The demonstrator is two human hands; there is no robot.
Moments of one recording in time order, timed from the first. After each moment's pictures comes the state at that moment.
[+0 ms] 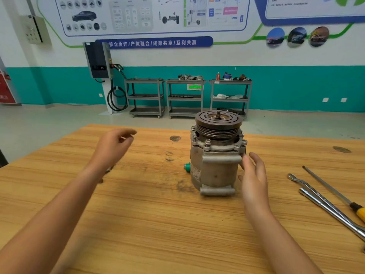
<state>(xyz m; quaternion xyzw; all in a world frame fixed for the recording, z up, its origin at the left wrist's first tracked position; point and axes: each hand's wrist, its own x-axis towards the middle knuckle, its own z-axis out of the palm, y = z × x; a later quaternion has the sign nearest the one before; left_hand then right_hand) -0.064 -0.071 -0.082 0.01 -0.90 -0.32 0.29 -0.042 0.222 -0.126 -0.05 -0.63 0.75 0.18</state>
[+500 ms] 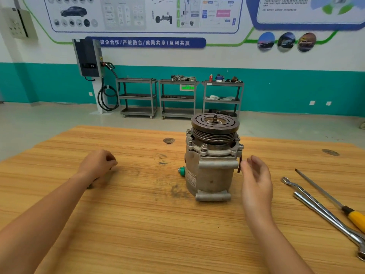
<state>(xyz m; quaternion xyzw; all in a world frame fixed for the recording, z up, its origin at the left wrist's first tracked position) -0.114 -0.130 -0.133 0.13 -0.96 -0.19 0.15 -0.041 0.229 -0.126 -0.04 -0.65 0.71 0.27</state>
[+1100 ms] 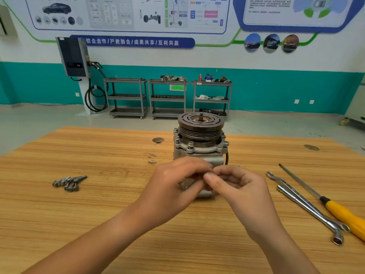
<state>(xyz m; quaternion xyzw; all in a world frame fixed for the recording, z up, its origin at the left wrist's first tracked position) 0.009 0.078 -0.083 -0.40 -0.77 -0.37 0.33 0.024 0.232 -0.087 0.16 -0.66 0.72 0.12</state>
